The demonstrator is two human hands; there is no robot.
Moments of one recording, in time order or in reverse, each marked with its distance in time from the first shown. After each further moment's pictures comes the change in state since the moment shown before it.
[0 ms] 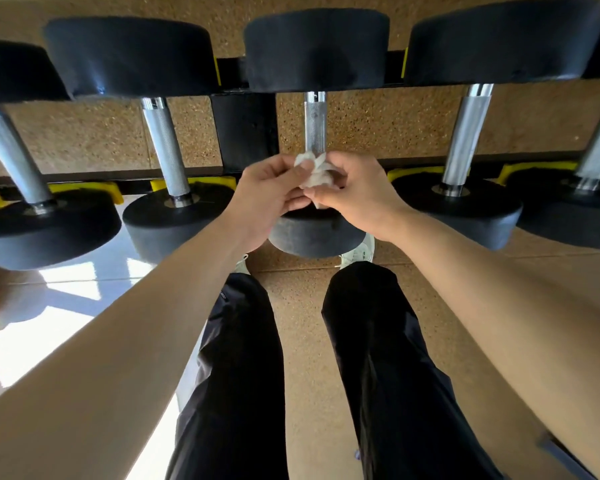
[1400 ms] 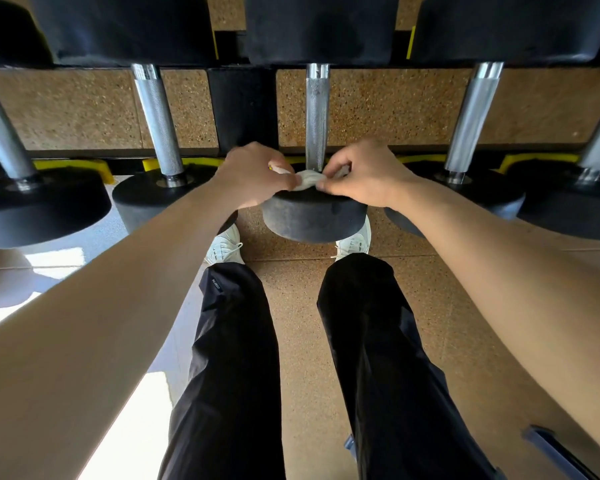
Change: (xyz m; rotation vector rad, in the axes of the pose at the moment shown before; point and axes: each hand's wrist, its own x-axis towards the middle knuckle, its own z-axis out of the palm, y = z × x) left_hand 0.027 -0.001 -0.027 1.190 0.040 -0.022; right_hand 0.020 0.016 -0.015 -0.488 -0.155 0.125
